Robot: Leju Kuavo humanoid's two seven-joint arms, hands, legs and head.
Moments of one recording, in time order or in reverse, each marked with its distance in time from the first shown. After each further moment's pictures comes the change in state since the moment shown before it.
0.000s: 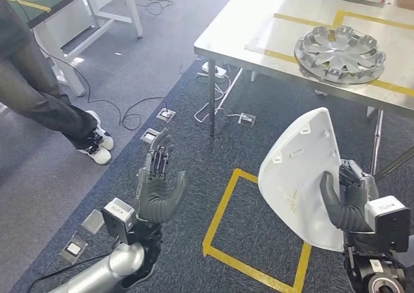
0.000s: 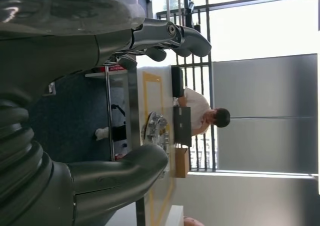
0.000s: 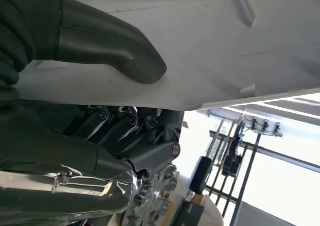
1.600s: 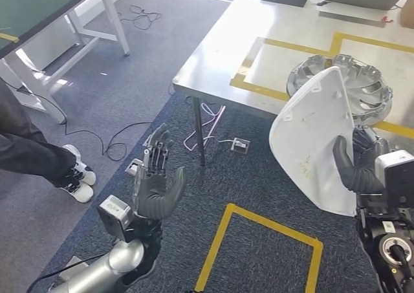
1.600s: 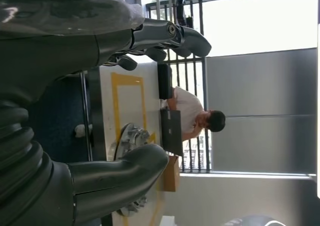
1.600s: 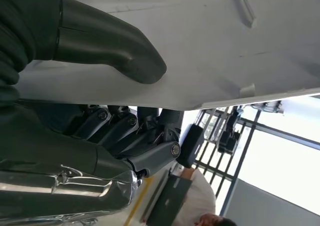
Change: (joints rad) left arm -0.037 -0.014 -0.002 0.009 0.017 -0.028 -0.010; right arm -0.205 -0.001 -0.014 0.116 -0.022 -0.007 0.058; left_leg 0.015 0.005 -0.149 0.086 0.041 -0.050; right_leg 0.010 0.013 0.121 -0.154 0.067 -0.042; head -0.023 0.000
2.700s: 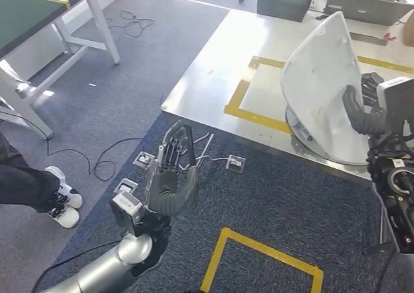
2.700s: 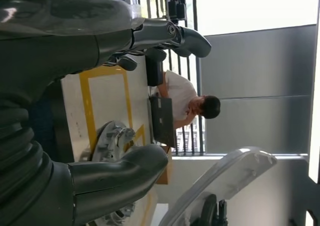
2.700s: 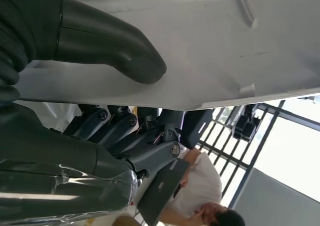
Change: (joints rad) left arm -0.054 -0.043 -0.001 0.075 -0.003 -0.090 -0.017; right arm -0.366 0.049 0.008 0.396 -0.012 0.089 0.045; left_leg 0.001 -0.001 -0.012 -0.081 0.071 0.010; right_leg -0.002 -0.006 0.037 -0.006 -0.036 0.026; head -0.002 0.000
